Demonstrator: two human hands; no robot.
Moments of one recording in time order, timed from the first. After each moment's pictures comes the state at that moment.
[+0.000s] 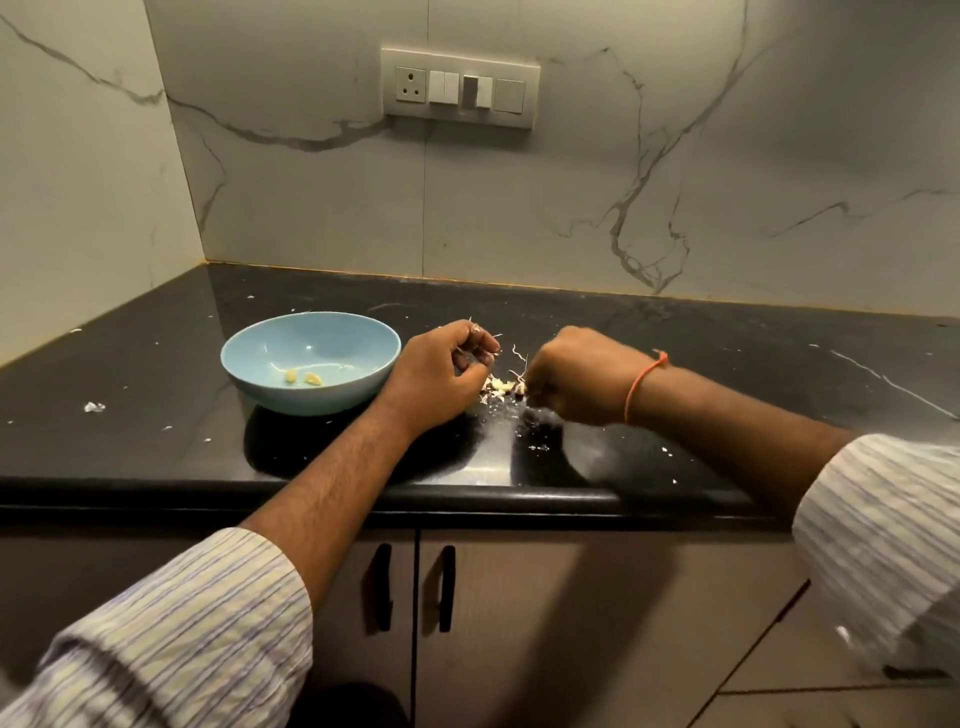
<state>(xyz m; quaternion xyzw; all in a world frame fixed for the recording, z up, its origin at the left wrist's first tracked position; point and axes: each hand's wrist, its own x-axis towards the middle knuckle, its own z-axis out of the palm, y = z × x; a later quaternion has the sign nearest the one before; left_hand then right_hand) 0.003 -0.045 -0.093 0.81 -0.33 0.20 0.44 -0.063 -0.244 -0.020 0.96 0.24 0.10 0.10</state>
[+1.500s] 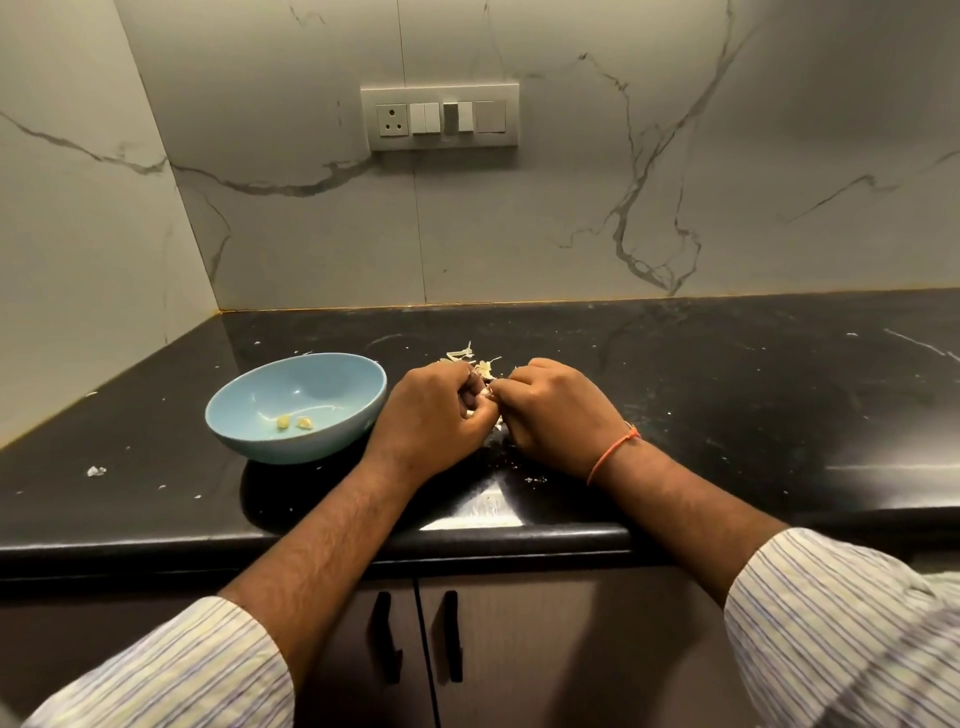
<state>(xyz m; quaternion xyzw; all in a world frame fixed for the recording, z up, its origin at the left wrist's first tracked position) -0.014 -0.058 -0.085 0.86 -0.29 0.30 0.30 -0.032 -0.245 -0.089 0.88 0.29 0.37 -0.04</state>
